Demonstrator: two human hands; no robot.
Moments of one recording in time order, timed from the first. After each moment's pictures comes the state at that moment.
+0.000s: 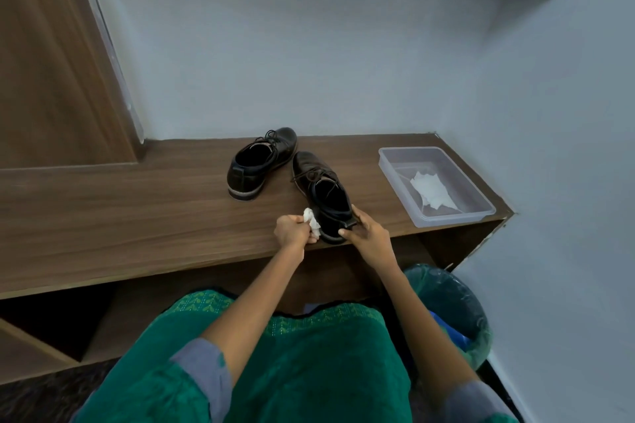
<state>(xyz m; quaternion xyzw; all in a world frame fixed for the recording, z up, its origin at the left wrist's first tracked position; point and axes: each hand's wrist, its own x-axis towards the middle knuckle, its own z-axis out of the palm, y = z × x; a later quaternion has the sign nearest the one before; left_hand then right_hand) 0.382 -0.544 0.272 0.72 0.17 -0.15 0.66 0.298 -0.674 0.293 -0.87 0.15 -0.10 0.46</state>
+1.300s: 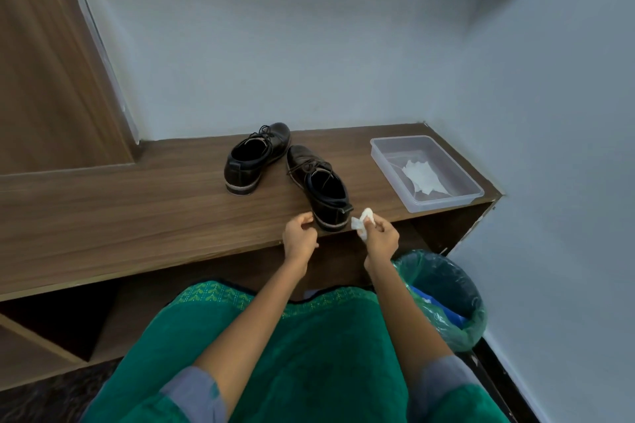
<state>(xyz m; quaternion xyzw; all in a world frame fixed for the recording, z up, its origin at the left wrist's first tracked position) 0.336 -0.534 0.274 0.77 0.03 -0.15 0.62 0.288 -0.658 0.281 -0.58 0.46 -0.26 0.62</state>
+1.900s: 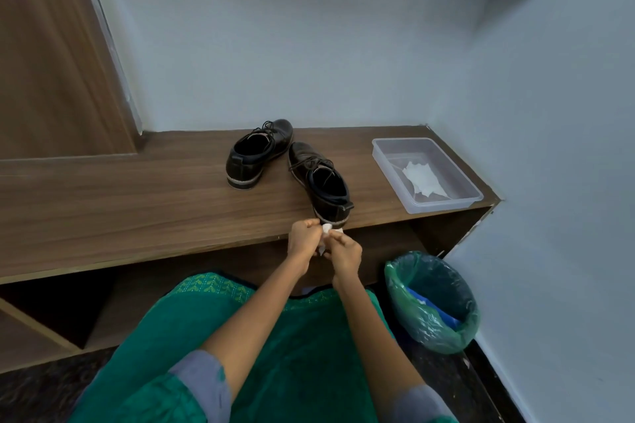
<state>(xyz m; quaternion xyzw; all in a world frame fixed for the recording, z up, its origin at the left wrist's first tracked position) 0.329 -0.540 0.272 0.74 0.05 -0.23 0.64 0.283 -0.602 0.256 -0.60 0.42 -0.15 0.67</state>
